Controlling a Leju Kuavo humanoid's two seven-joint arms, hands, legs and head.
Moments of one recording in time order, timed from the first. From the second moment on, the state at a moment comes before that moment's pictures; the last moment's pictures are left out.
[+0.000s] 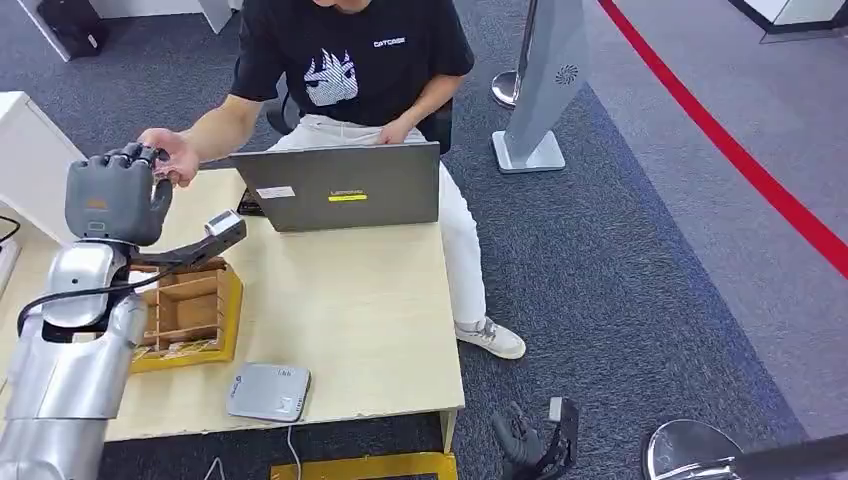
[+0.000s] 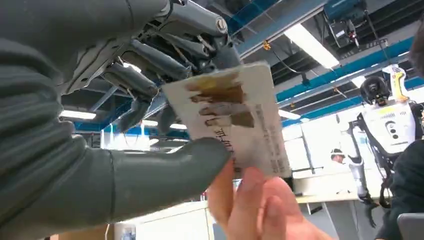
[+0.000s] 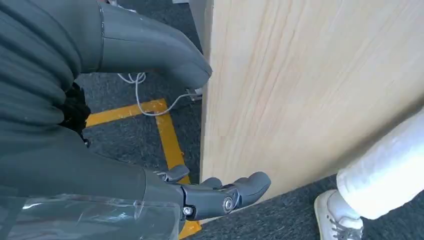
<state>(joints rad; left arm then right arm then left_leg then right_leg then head) -0.63 0.17 -0.21 -1.20 -1.52 0.22 -0.02 -0.20 0.17 -0.37 -0.26 -0.15 0.14 -0.39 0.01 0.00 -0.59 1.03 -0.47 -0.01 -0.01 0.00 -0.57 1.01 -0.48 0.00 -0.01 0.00</state>
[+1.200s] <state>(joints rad) -0.01 0.51 -0.53 -1.61 -1.57 0.46 0.22 -0.16 0.15 -0.45 -0.26 -0.17 0.16 -0.47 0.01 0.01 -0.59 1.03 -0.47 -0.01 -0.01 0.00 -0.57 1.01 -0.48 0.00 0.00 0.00</state>
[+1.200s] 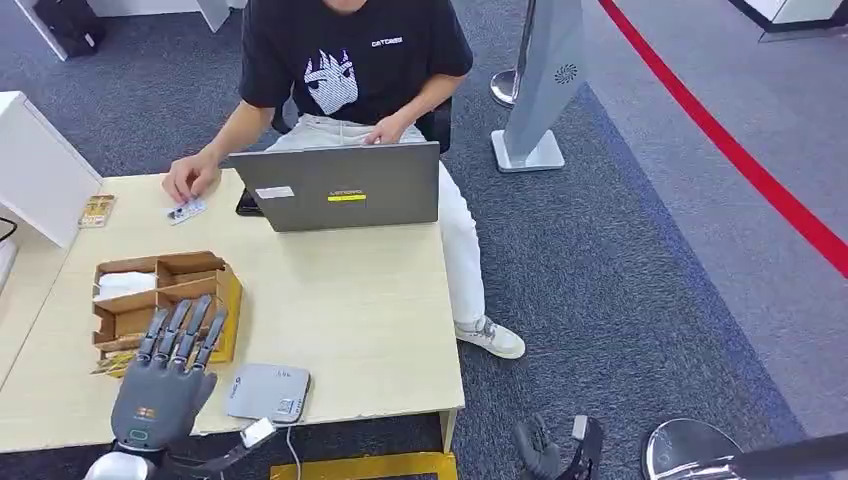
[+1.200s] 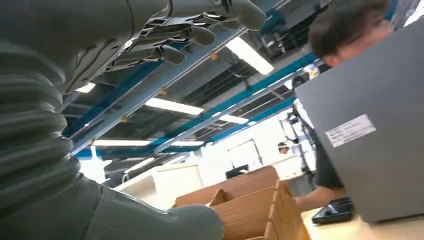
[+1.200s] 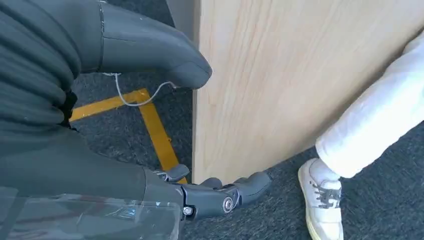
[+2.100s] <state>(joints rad) -0.02 0.16 0.02 -1.37 -1.37 0.37 -0.14 -0.16 0.15 -0.45 -0.26 -0.13 0.16 -0.46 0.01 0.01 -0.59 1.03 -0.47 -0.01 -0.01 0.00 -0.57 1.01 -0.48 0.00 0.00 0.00</state>
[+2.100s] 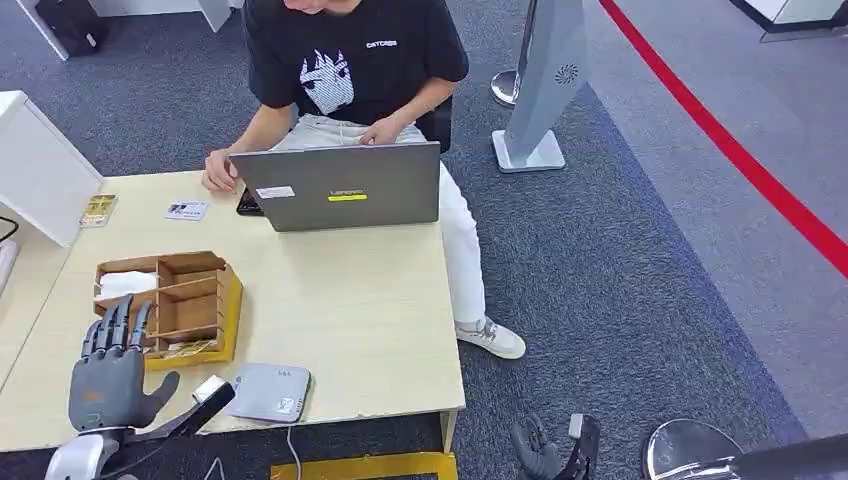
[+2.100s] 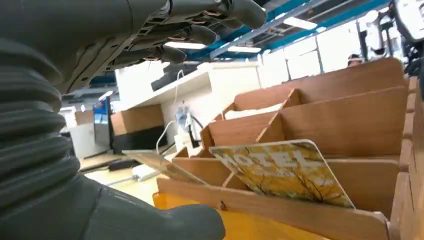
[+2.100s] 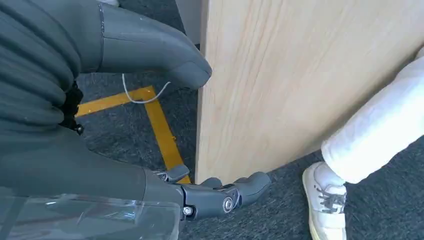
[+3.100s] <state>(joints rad) -0.04 0.14 0.02 -1.32 -1.43 0.39 -0.14 -0.17 0.16 -0.45 -0.26 -0.10 0.14 -0.45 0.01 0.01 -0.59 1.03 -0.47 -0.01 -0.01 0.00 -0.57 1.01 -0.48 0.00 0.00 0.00</state>
